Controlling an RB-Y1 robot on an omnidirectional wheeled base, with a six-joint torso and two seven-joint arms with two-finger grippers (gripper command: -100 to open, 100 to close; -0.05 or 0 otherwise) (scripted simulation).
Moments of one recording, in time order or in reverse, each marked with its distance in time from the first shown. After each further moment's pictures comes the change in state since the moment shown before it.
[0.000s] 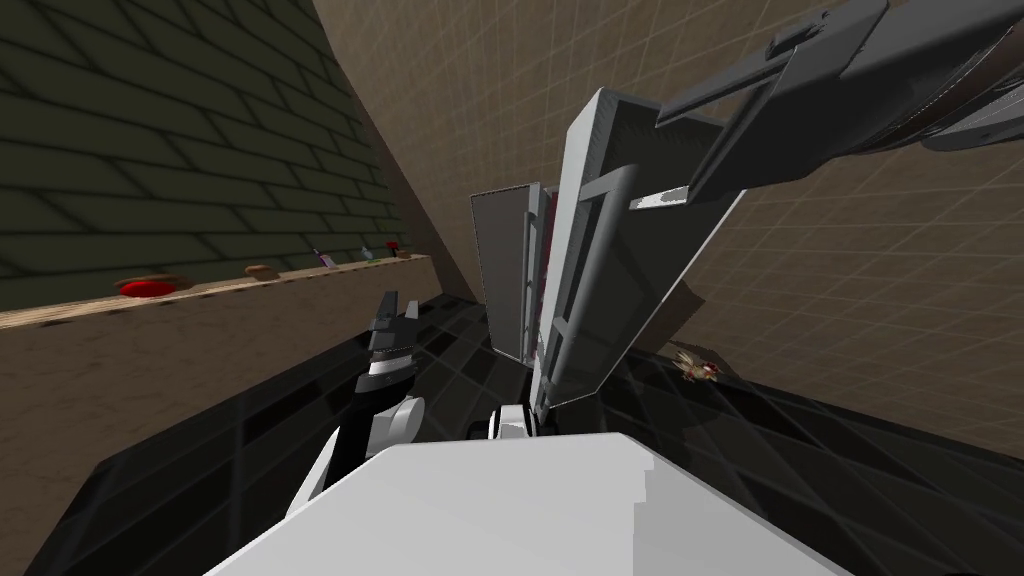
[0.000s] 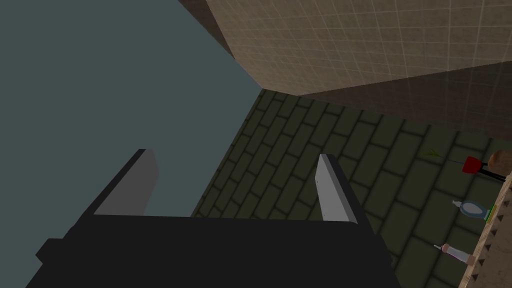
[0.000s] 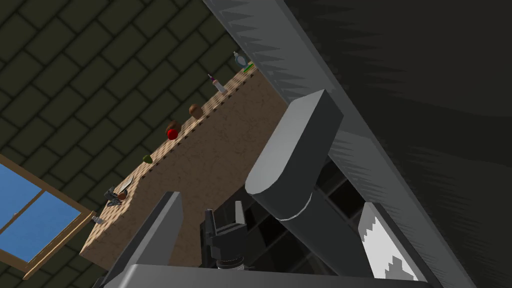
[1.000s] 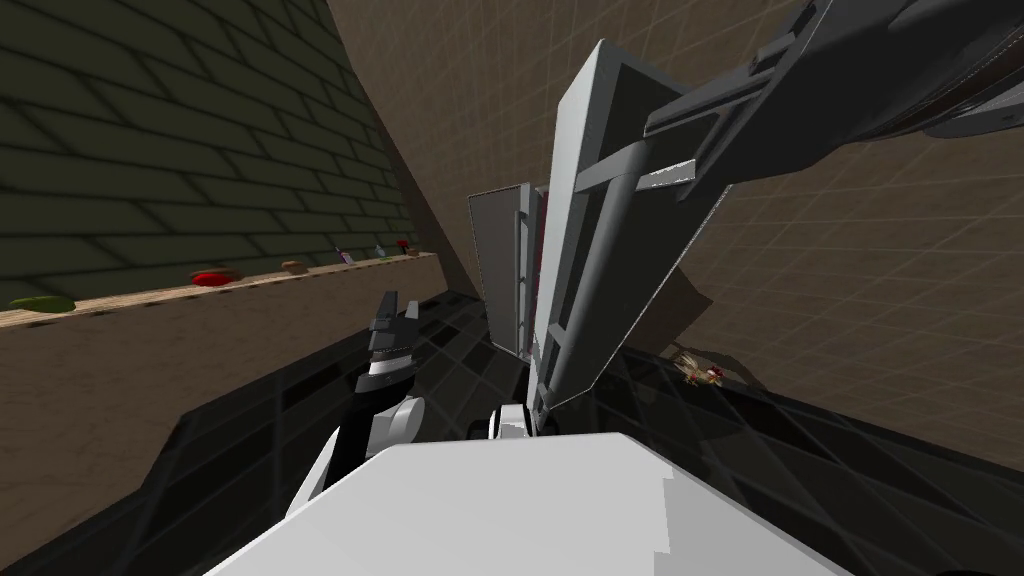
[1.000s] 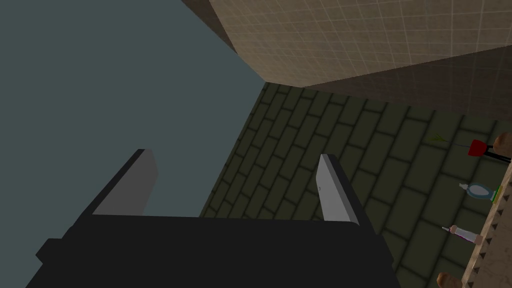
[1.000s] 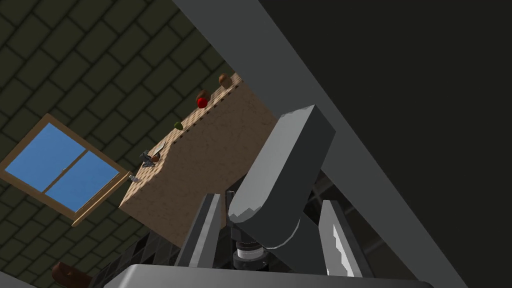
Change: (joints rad) left arm 0.000 0.000 0.000 0.000 0.000 0.000 0.000; right arm -0.022 -0.035 -0.021 -0.027 -0.062 -0.005 0.014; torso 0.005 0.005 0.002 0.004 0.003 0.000
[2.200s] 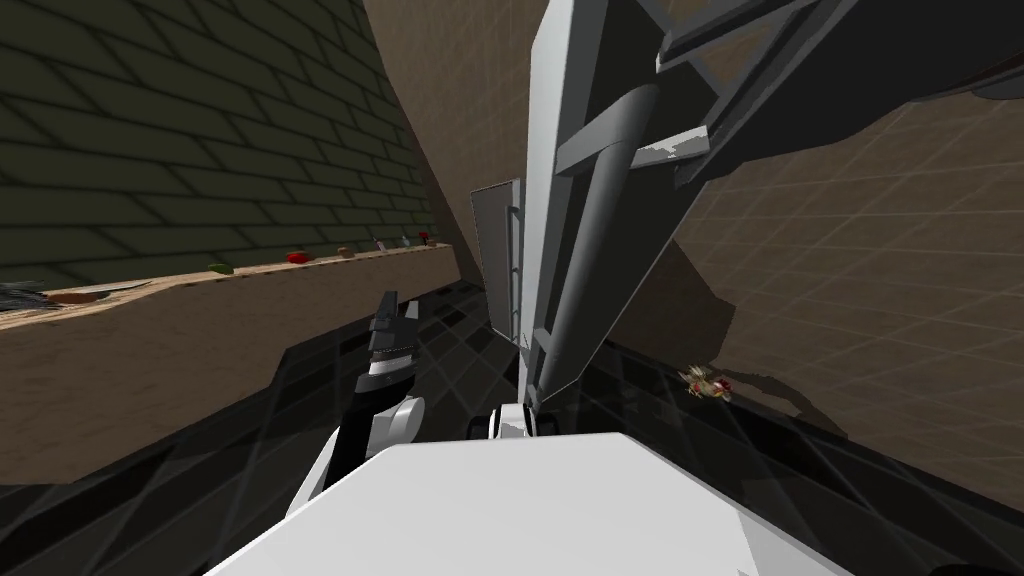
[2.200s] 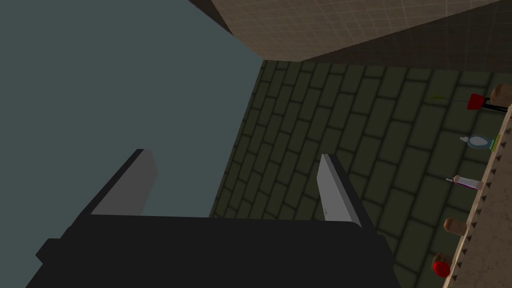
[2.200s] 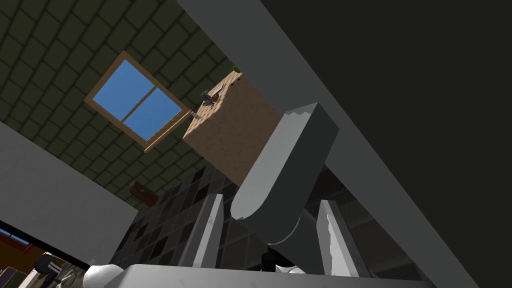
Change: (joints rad) left arm 0.000 0.000 0.000 0.000 0.000 0.000 0.000; right arm -0.054 -0.035 -0.026 -0.063 -0.120 0.026 0.037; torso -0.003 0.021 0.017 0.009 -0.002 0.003
